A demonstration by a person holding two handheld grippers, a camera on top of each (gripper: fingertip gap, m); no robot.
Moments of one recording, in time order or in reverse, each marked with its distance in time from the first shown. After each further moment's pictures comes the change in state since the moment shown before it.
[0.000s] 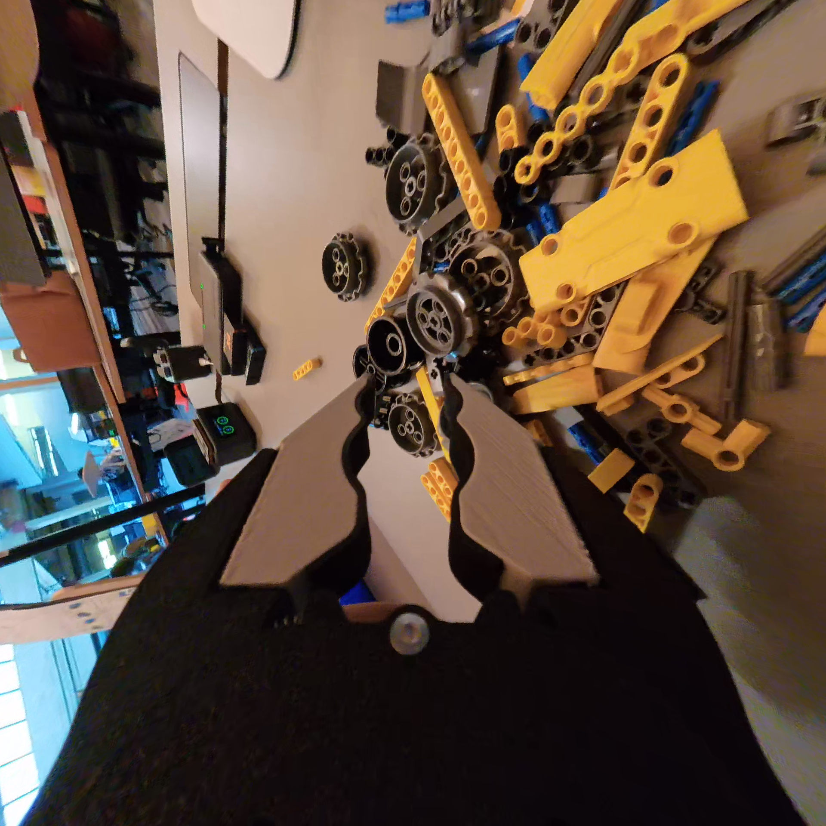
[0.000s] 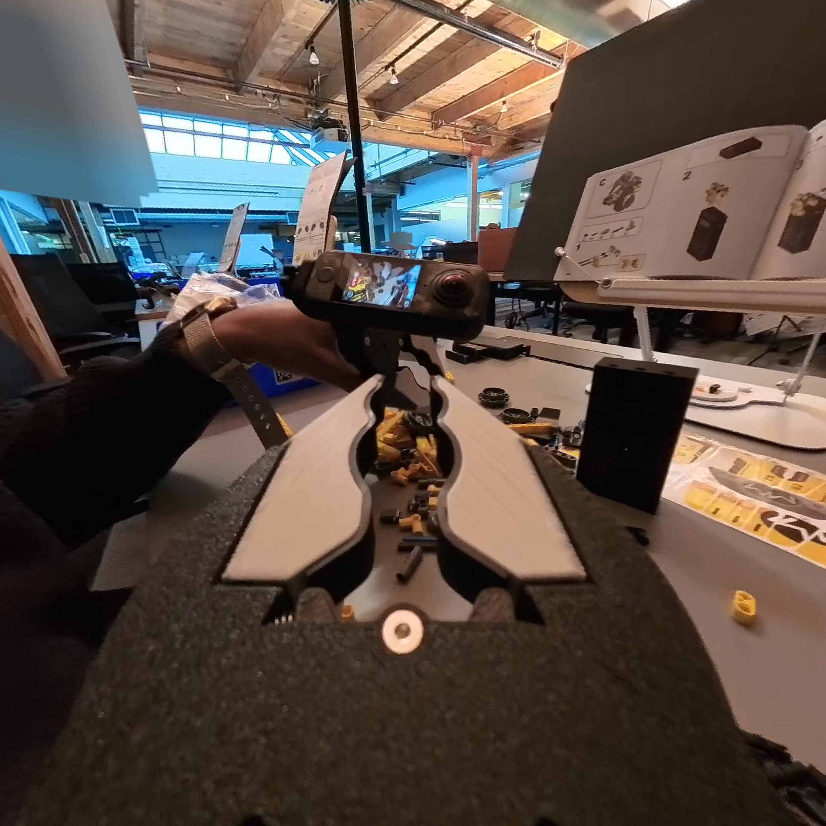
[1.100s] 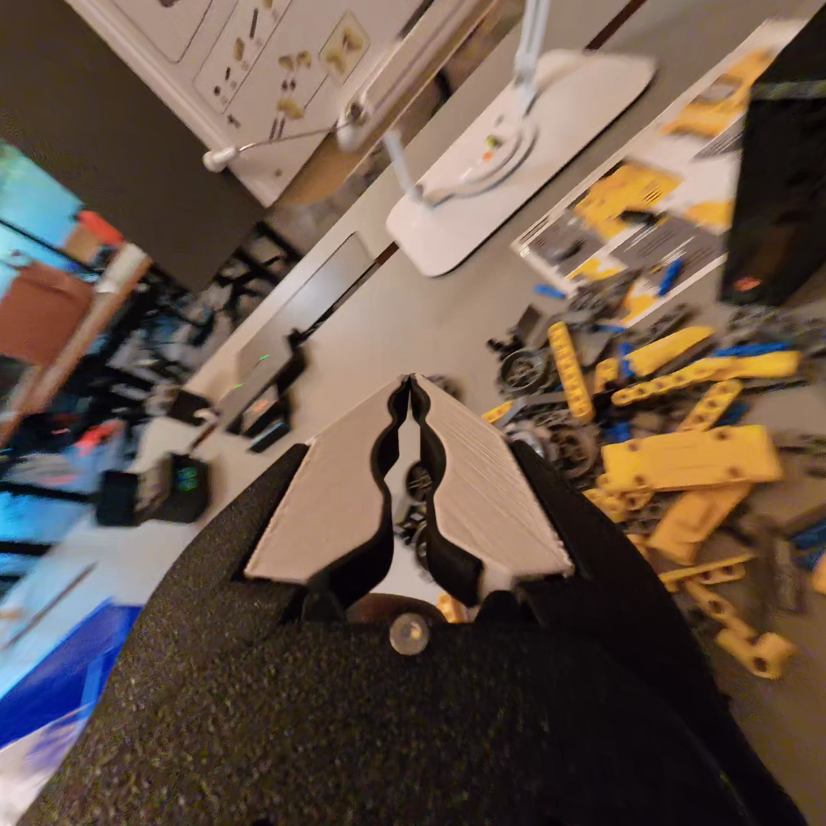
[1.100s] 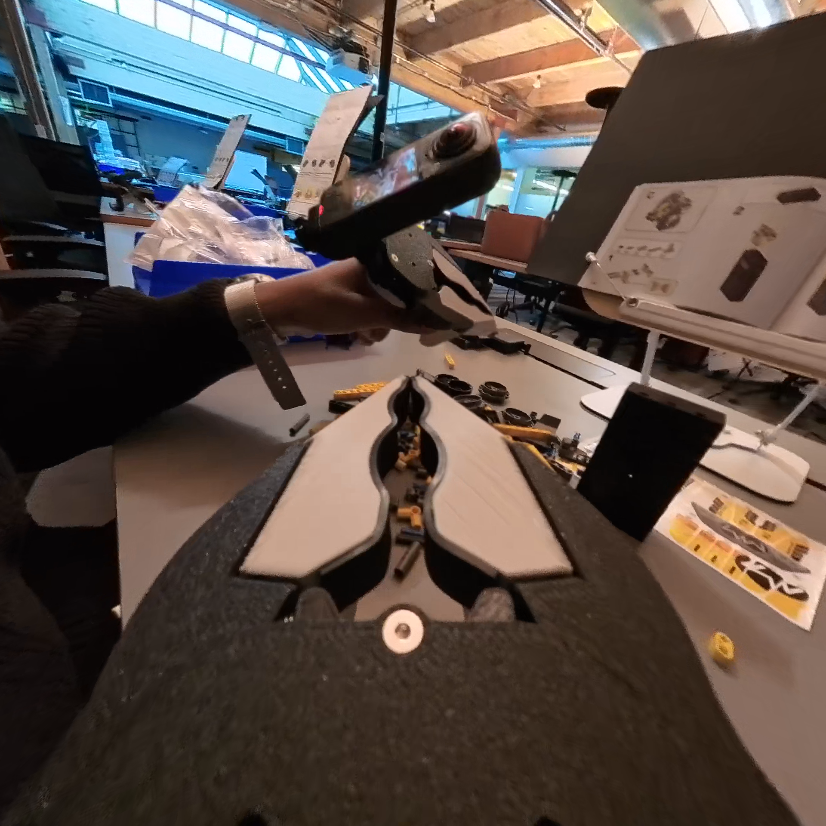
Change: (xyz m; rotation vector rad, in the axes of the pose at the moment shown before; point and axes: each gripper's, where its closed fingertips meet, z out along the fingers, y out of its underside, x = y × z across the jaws) left arm -0.062 -0.037 -0.017 0.474 -0.103 -0.464; right arm -0.024 0.013 0.013 -0.084 -0.023 -0.209
